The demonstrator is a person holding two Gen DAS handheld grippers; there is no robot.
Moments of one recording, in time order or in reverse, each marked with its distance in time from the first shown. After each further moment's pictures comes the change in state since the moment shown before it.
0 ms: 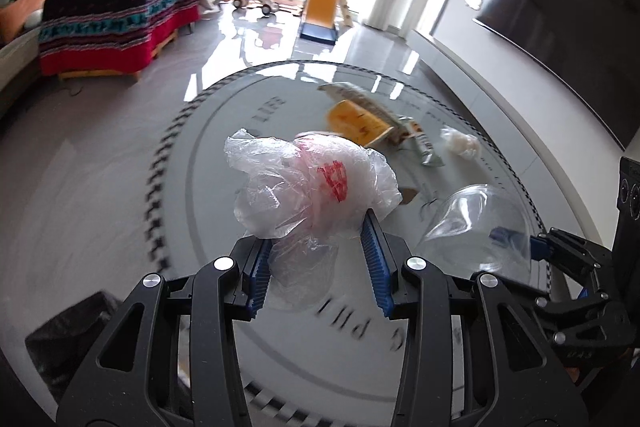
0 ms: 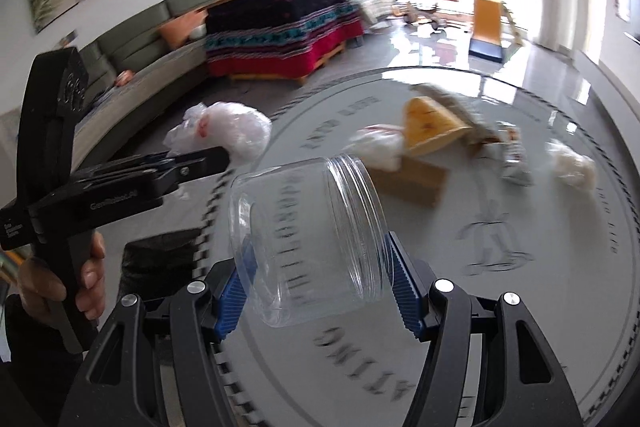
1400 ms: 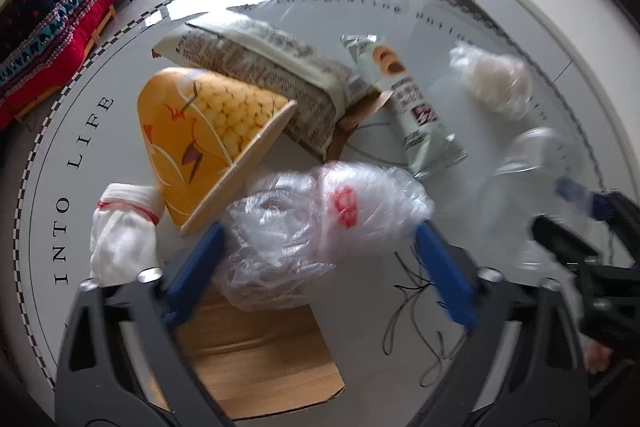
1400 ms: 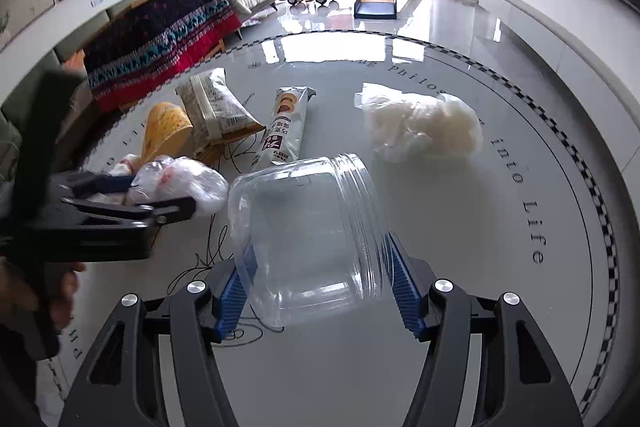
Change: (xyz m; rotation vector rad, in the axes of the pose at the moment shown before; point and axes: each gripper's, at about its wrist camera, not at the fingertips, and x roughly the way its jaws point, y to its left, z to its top) left arm 0.266 -0.147 0.066 0.233 0.366 0.067; right arm 0.044 -0.277 -0.005 0.294 0.019 -0.254
